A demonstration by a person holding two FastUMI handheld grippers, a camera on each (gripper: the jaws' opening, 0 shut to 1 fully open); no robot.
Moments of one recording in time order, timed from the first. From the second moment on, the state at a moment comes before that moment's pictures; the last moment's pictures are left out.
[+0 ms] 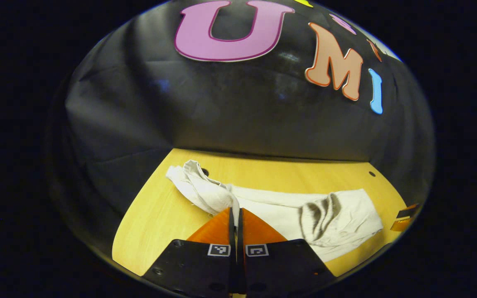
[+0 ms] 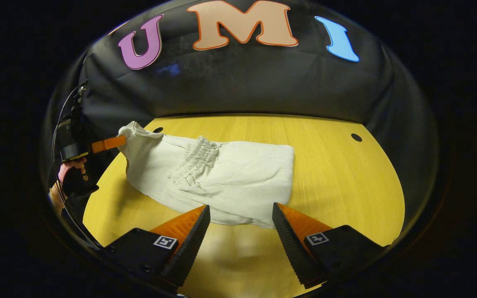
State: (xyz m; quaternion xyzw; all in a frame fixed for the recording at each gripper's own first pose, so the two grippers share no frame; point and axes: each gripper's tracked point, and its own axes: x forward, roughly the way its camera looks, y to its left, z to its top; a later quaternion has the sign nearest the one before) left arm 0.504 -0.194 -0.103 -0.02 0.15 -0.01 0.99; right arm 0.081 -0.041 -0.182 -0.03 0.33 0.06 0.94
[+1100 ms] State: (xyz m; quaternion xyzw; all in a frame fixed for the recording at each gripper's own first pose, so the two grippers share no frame) left arm 0.487 -0.499 -0.085 0.04 0.15 -0.18 0.97; right arm 0.046 -0.221 -0.178 0.04 0.33 0.00 0.94
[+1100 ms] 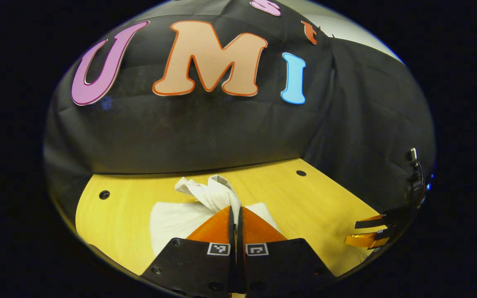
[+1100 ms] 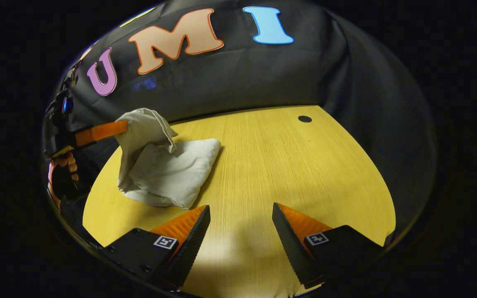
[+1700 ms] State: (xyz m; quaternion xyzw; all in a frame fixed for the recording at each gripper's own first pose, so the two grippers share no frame) left arm 0.438 -0.573 -0.202 0.13 0.24 -0.26 0.92; right arm 0.037 -0.223 -0.168 0.06 0.31 -0.01 0.95
